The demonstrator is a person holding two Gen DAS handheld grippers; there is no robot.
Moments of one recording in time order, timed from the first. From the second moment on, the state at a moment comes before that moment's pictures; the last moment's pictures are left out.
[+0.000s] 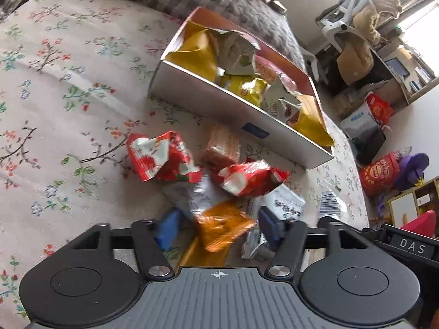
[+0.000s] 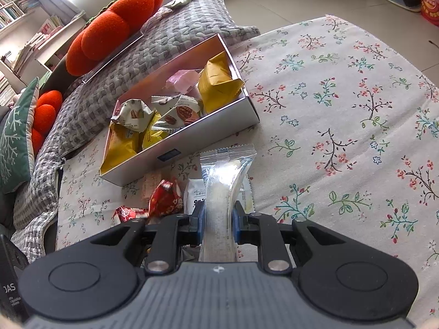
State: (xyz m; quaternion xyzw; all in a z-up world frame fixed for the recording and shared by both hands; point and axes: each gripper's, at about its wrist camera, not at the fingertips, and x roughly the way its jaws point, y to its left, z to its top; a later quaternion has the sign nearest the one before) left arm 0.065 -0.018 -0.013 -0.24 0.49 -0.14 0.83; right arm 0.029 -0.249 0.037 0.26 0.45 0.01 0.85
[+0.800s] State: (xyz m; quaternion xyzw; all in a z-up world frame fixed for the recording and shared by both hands) left arm 0.066 -0.025 0.005 -0.17 0.46 -0.12 0.87; right arm 0.028 -0.252 0.038 0.26 0.45 0.01 0.85
